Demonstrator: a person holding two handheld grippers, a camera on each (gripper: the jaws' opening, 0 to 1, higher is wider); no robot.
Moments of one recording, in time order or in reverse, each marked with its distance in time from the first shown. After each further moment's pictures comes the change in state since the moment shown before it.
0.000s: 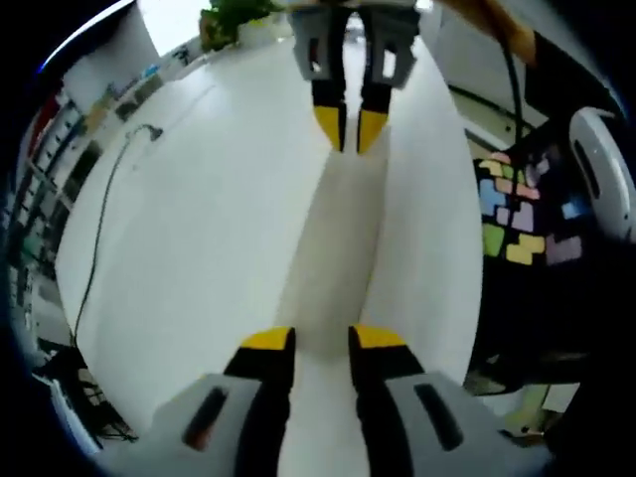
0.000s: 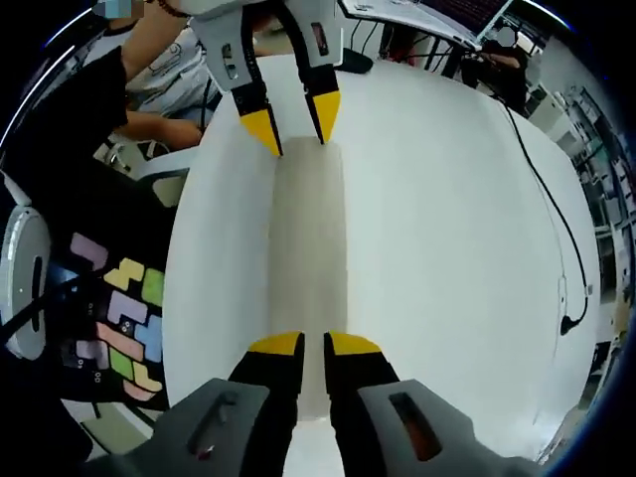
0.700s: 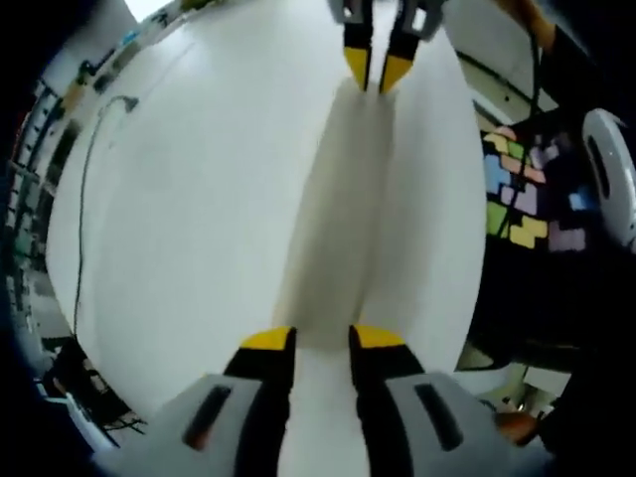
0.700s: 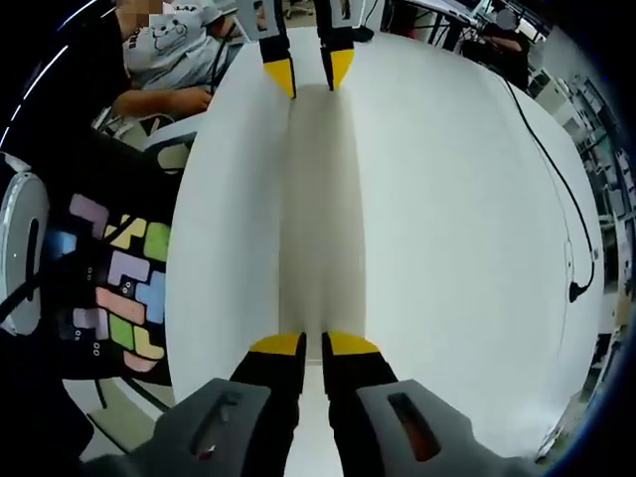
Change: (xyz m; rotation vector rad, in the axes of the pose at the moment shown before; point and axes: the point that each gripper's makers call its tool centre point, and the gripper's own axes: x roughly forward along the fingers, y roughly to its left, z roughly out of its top) left arm 0.001 0.011 -0.009 0.024 0.231 -0.054; right arm 0.007 0.012 -0.031 -0.005 0.073 0.007
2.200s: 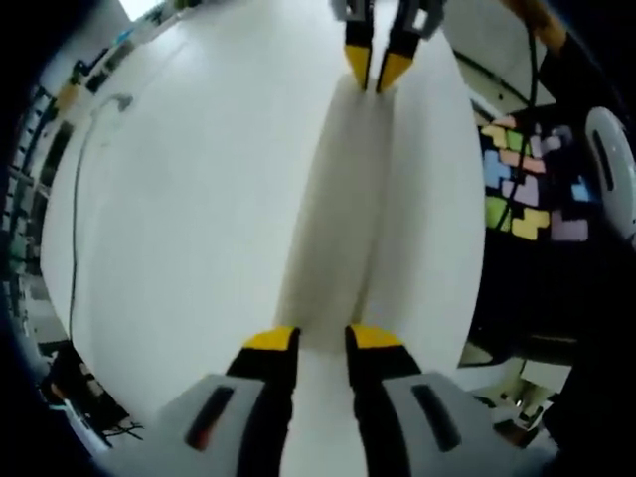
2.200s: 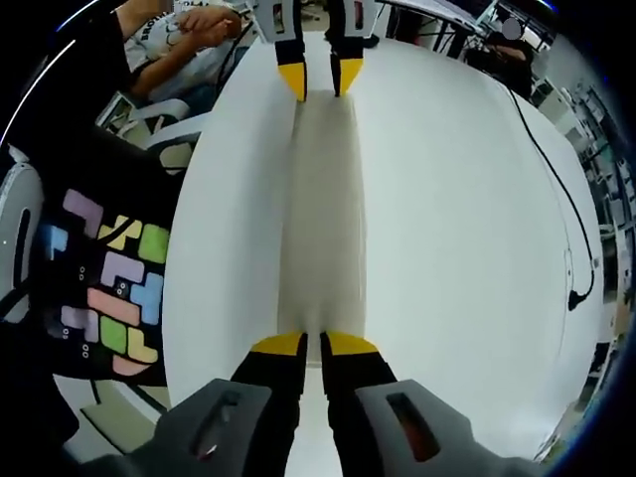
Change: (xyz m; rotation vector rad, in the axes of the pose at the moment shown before) left arm -0.004 0.015 0.003 -0.002 -0.009 -0.031; right arm -0.016 -0.051 0.012 -0.038 -0.018 0.005
